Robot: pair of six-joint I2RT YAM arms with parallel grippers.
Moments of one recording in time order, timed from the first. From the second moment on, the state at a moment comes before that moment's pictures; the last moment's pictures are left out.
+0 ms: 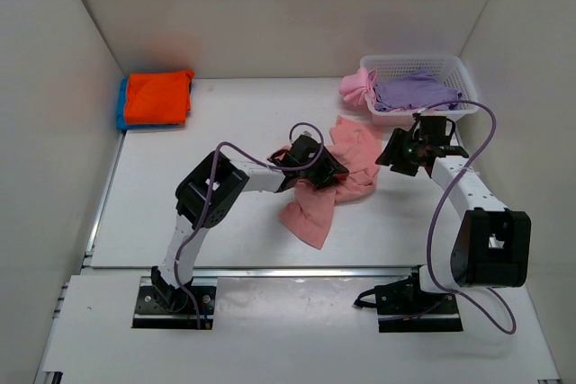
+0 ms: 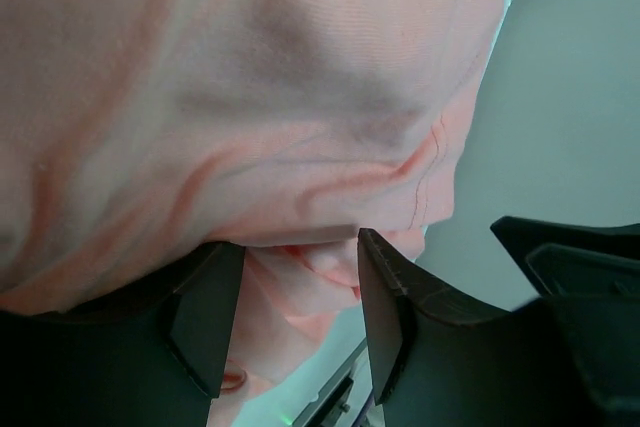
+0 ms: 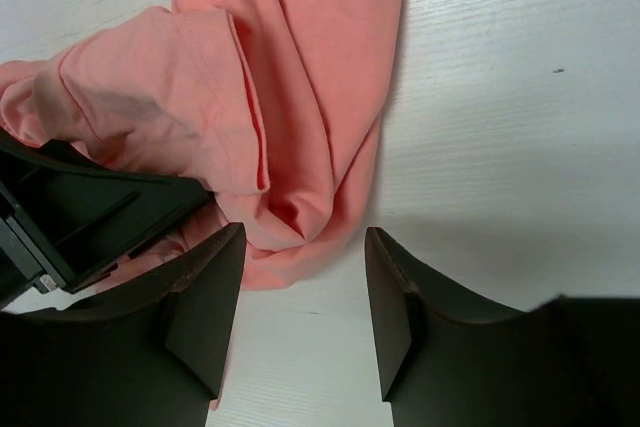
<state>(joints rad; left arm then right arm) -0.78 2.17 1.30 0.27 0.17 -1.32 -0.03 1.40 0.95 -0.42 -0.27 0.36</state>
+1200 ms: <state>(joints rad) -0.27 1.17 0.90 -0.01 0.36 -0.87 0.16 1.50 1.14 -0.46 -0.22 0.32</state>
